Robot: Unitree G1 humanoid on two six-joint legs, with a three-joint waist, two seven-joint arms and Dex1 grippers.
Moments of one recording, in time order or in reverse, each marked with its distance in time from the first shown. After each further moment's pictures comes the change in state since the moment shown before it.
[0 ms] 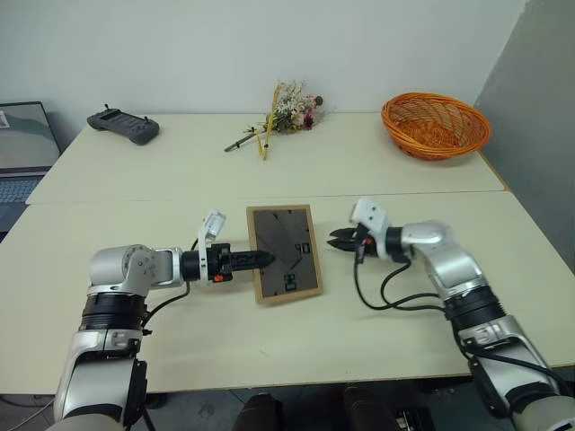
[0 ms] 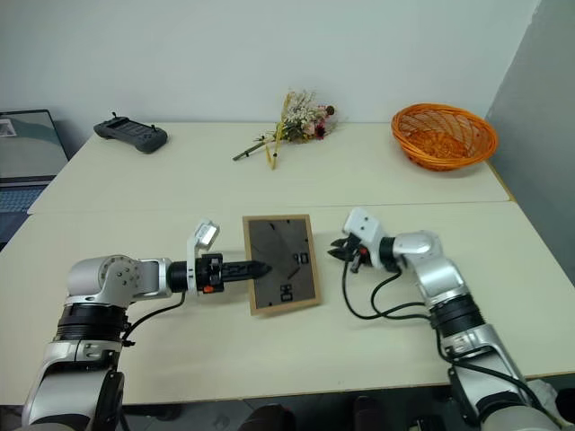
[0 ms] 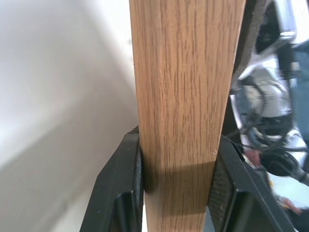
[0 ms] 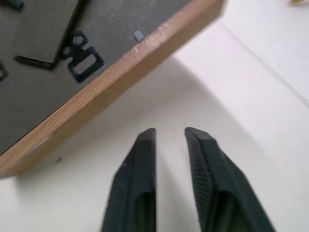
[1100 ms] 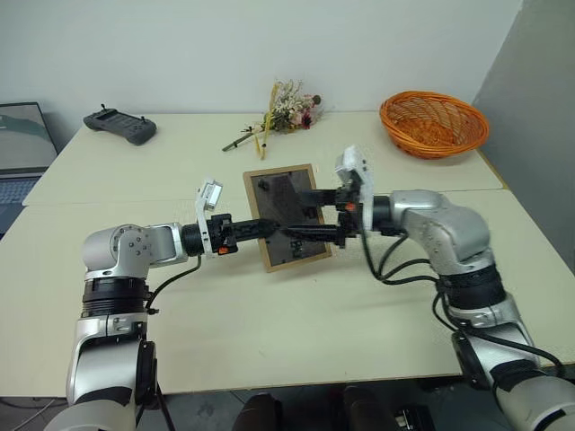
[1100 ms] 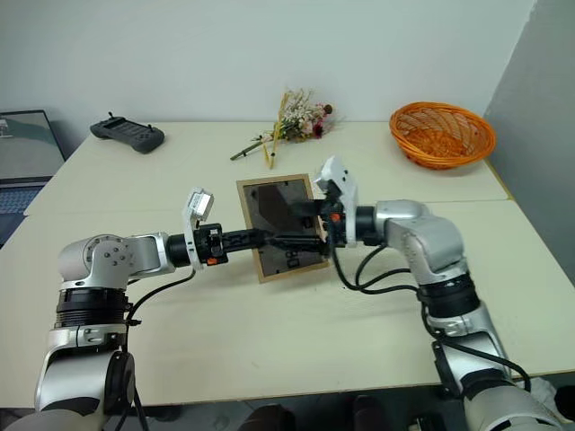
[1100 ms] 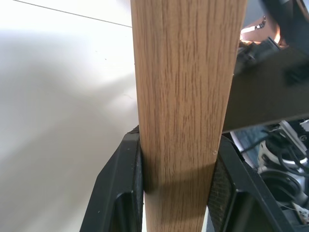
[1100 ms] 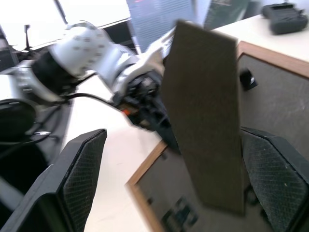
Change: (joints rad) left arm -0.069 -0.035 0.058 -0.045 -0.086 0.018 0.074; right arm -0.122 0.074 -0.057 -0.329 0.425 0.510 -0.001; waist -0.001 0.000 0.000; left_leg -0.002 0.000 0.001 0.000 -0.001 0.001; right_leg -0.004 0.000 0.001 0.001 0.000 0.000
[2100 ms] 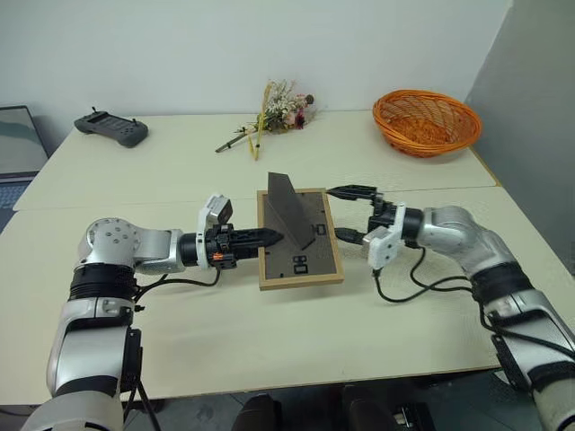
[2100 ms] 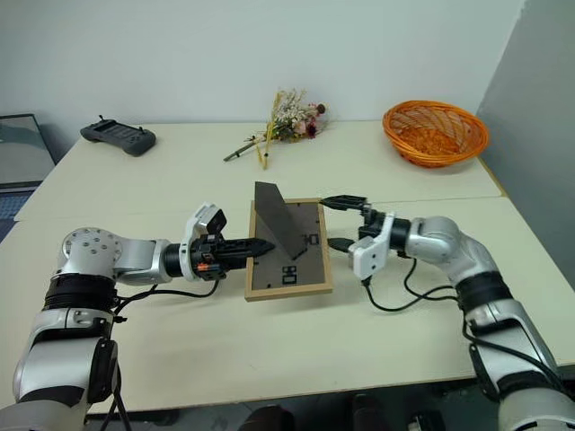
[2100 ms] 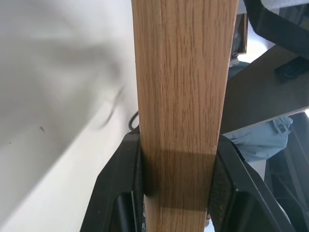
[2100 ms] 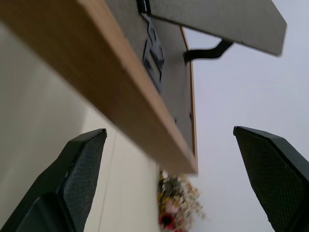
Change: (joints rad) left arm -0.074 0.092 -0.100 0.274 -0.589 0.299 0.311; right arm -0.052 -0.131 0.180 0.741 -1.159 -2.011 -0.659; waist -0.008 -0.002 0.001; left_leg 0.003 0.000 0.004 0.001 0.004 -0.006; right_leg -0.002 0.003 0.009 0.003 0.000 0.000
